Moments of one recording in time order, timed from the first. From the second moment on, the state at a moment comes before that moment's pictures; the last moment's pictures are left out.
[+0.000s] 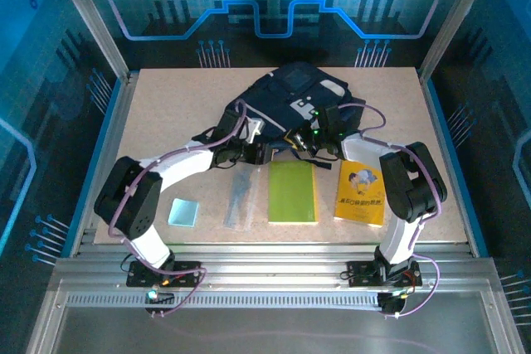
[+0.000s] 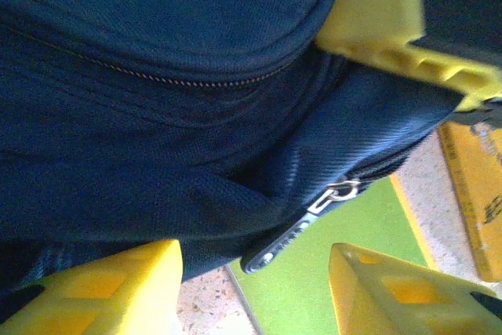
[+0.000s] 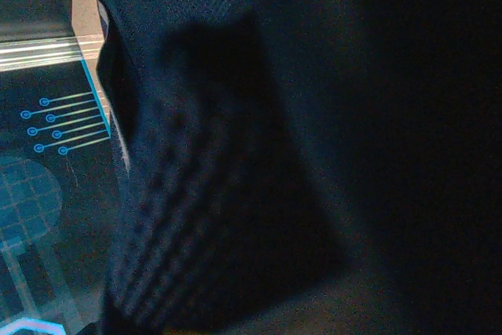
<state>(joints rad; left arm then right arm) -0.48 1.70 1.04 -0.20 0.35 -0.32 0.38 1.80 1.06 -0.01 -0.47 1.18</state>
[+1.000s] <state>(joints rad) -0.55 1.87 1.22 -0.31 0.26 -0.24 0.35 1.80 1.06 -0.01 -0.47 1.20</state>
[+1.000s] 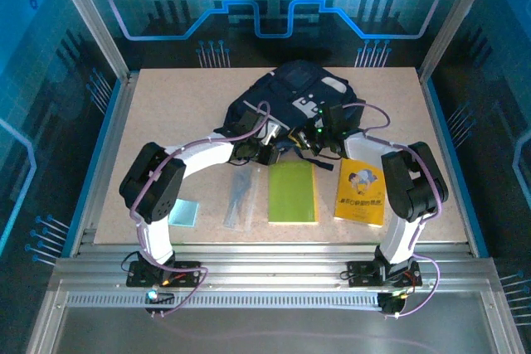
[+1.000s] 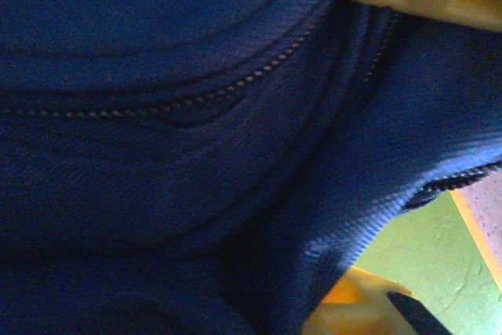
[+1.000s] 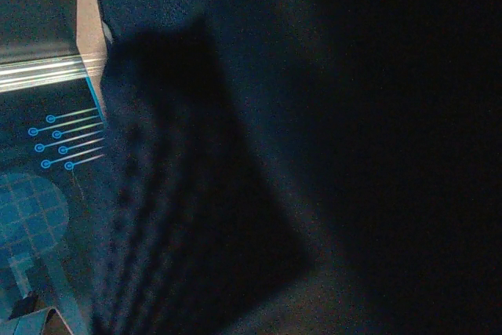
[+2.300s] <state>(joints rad) -0.59 1.89 1.30 -0.32 0.29 -0.31 0.33 1.81 1.05 0.04 -0.51 1.20</state>
